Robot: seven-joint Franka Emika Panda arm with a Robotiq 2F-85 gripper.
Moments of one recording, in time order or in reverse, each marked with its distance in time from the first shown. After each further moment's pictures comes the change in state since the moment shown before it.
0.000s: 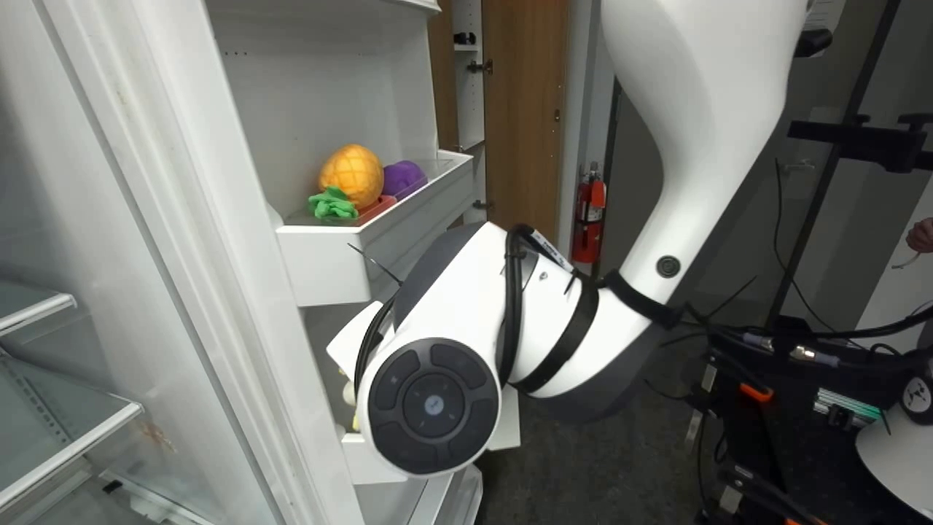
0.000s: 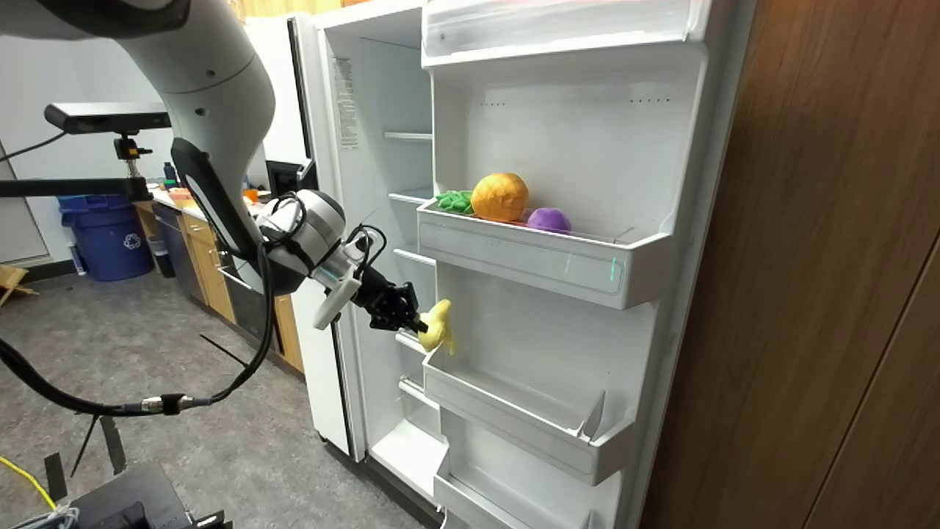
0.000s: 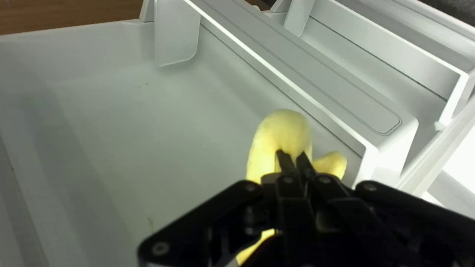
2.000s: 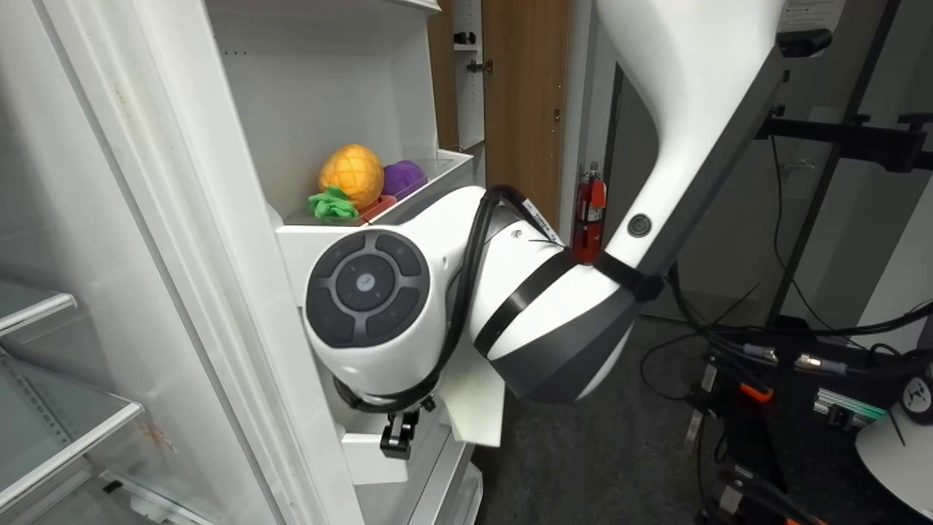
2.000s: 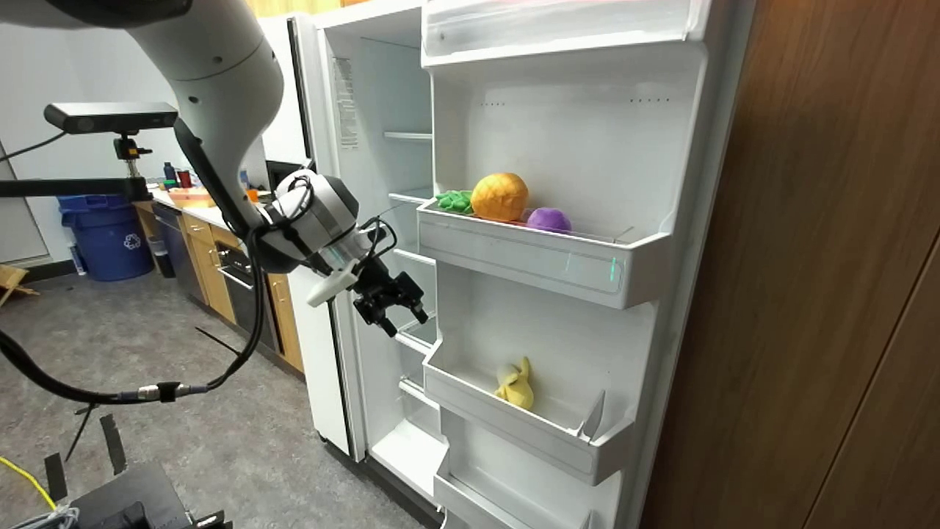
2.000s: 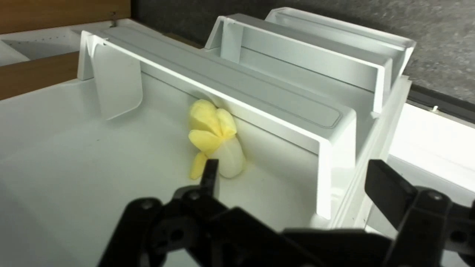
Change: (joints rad) arm -0.085 -0.030 0.054 0.027 0.325 0.082 -0.091
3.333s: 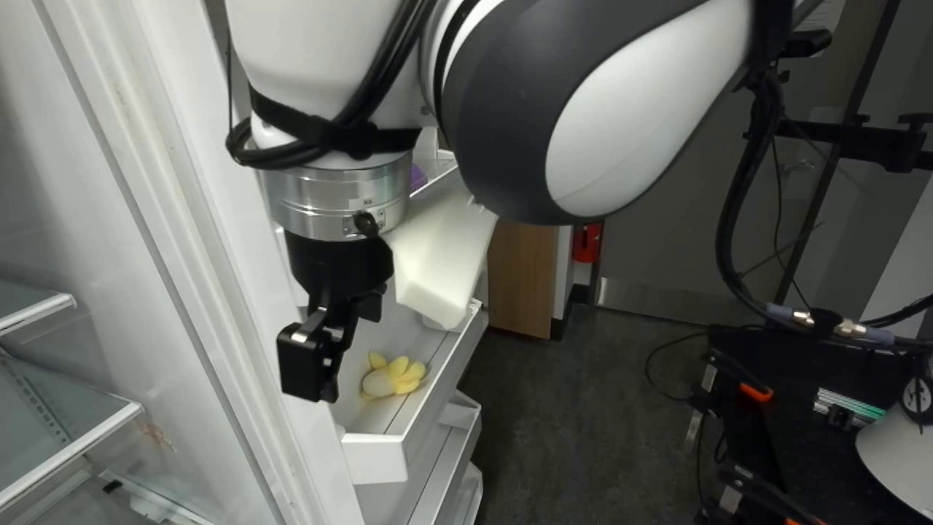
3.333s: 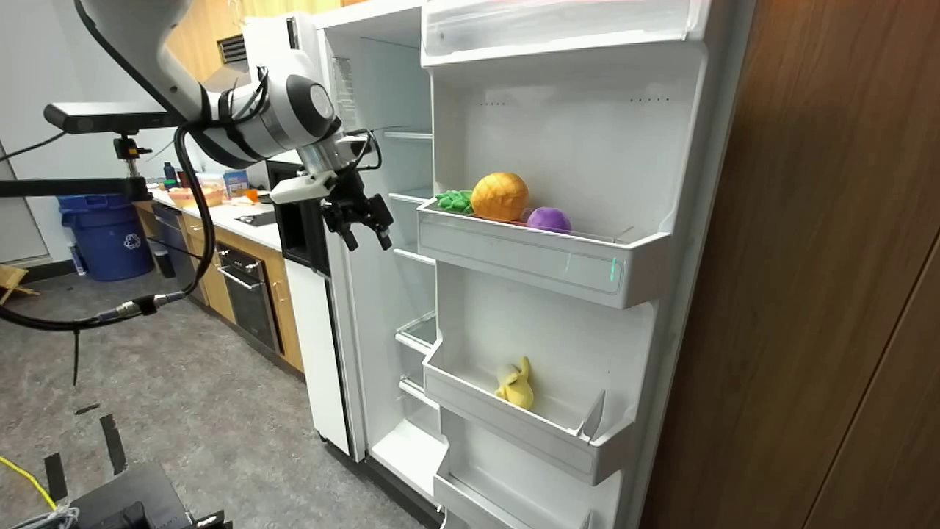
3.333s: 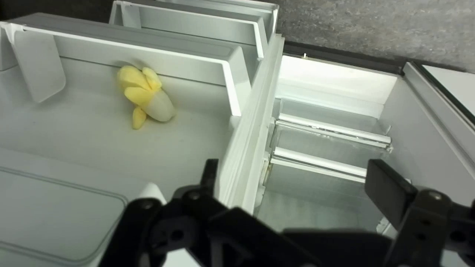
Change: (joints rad) arm 0.041 -0.282 -0.004 -0.008 0.583 0.069 -0.342
